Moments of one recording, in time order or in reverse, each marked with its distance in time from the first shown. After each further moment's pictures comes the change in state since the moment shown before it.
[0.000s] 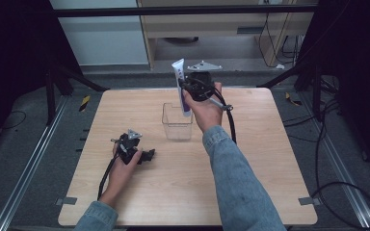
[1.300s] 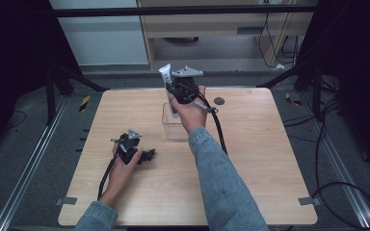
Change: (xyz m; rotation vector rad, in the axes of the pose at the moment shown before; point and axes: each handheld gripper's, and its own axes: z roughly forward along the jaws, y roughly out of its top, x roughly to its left) left arm 0.000 0.000 0.000 -0.001 0.002 -0.003; right arm 0.022 -0.015 0.047 0.007 0.014 -0.019
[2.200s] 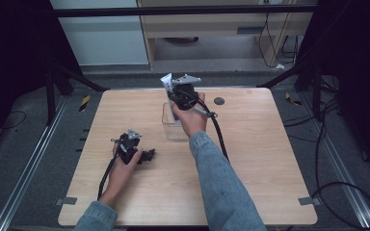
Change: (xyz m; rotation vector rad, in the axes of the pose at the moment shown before) left arm 0.000 0.000 0.000 0.000 0.000 0.001; right arm -0.005 -0.027 0.016 0.075 -0.002 -0.001
